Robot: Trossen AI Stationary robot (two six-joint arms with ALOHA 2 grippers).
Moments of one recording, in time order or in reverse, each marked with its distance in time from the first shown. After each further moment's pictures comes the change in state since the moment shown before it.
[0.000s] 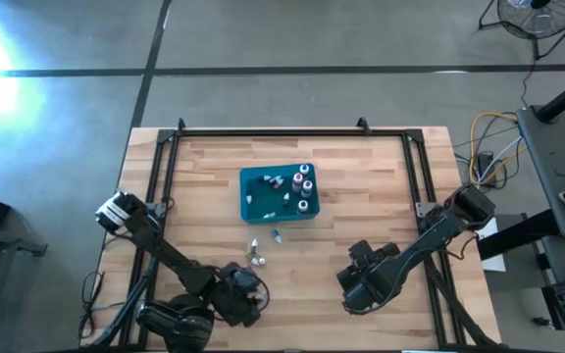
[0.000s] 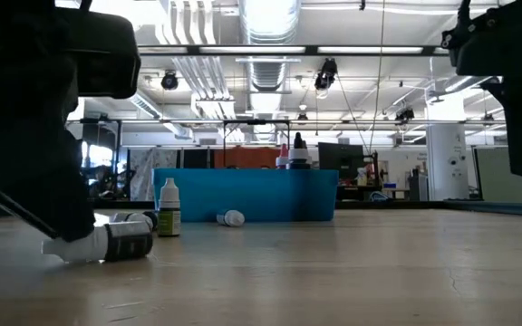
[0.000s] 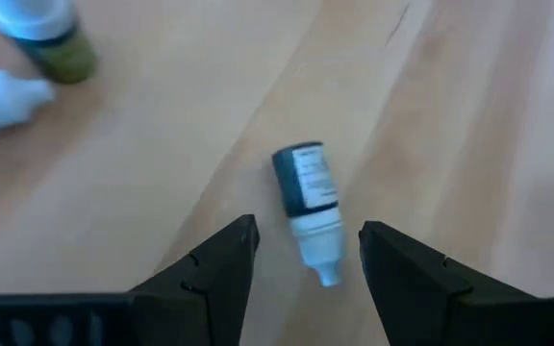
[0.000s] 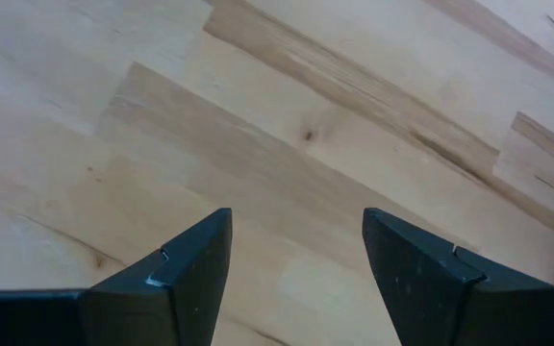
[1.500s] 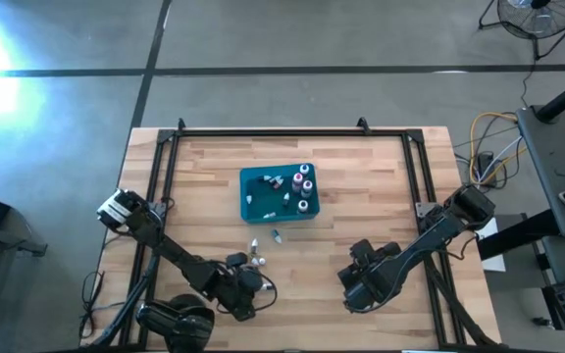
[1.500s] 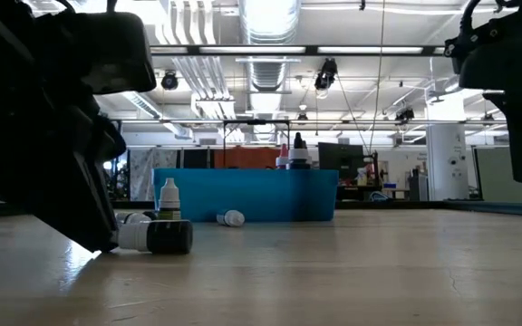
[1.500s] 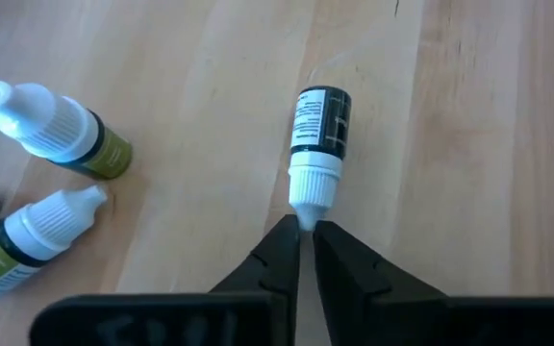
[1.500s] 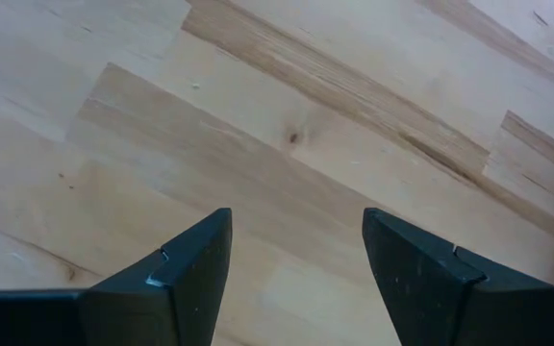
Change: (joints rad) left arm 0.049 -0.006 -0.007 -0.029 0.018 0.393; right arm 0.000 0.000 -0.029 0.002 0.000 0.011
